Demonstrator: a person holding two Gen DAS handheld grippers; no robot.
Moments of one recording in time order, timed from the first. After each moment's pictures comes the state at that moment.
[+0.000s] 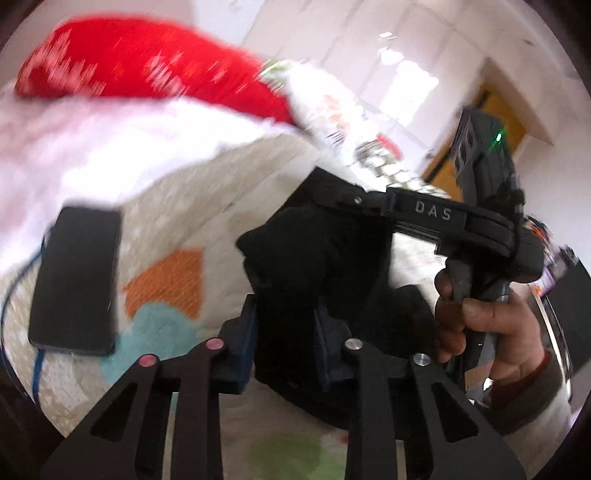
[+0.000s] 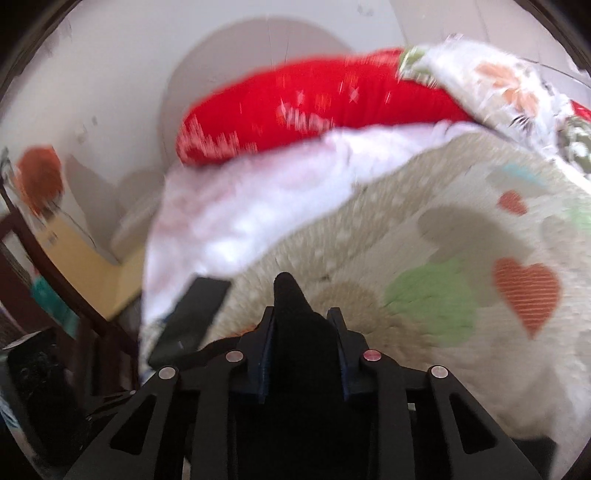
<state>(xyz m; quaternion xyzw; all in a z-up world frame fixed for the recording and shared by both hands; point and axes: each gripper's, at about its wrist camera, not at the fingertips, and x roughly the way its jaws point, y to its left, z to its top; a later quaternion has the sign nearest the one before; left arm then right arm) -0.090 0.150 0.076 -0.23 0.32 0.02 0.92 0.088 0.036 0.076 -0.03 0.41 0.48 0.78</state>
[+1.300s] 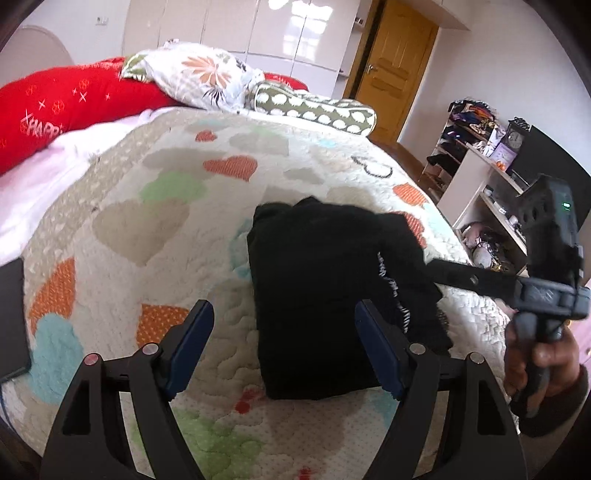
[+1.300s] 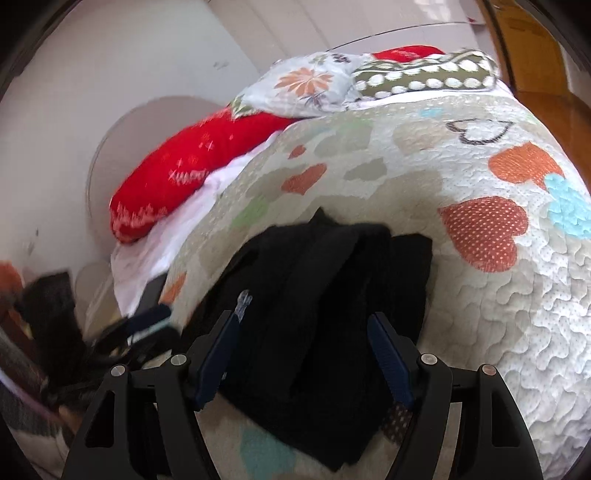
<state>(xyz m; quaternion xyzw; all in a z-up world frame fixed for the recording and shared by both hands) -0.067 0.038 0.054 -0.07 0.39 -0.12 0.91 -0.034 -0.217 0.054 0.11 0.43 0.29 0.85</state>
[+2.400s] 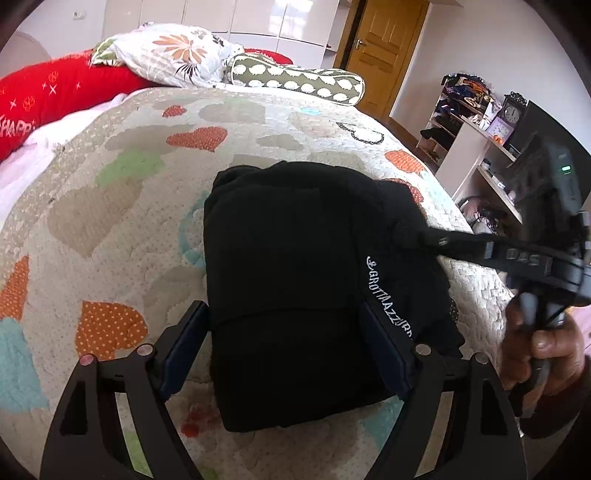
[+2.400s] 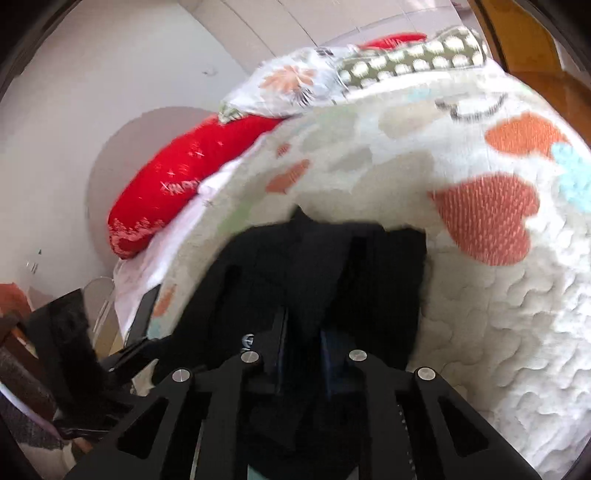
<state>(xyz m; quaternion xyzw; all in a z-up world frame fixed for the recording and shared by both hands) -0.051 0.001 0.032 -0.04 0.42 -0.14 0.90 -0.008 -0.232 0.029 0.15 0.42 0.29 0.85</state>
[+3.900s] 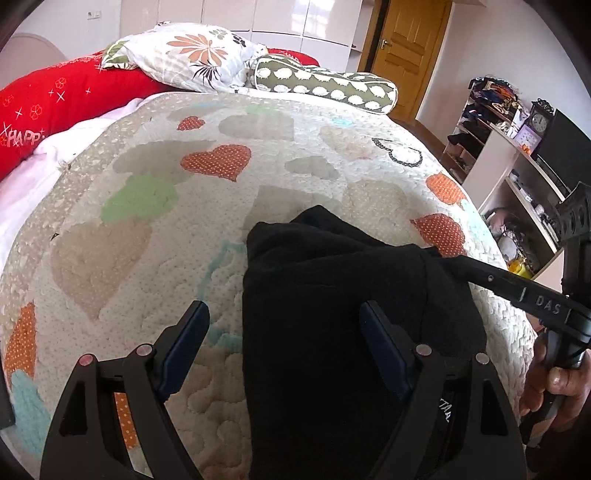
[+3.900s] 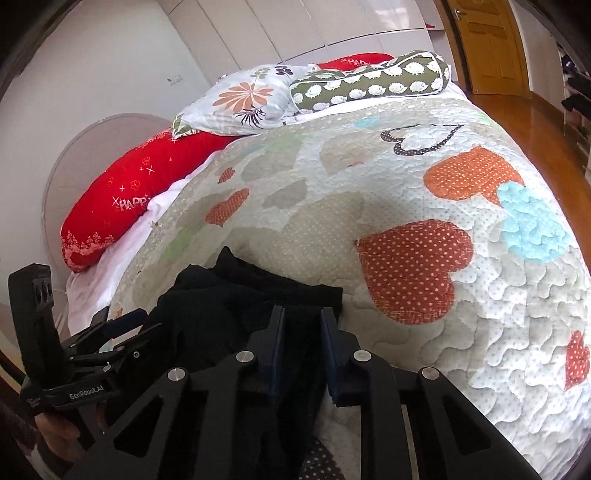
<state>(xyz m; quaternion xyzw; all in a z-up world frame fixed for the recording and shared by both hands) 0.013 0.004 0.034 -0.04 0.43 -0.08 0.90 0.024 -0.260 0.033 0.12 0.42 0.19 0.88</state>
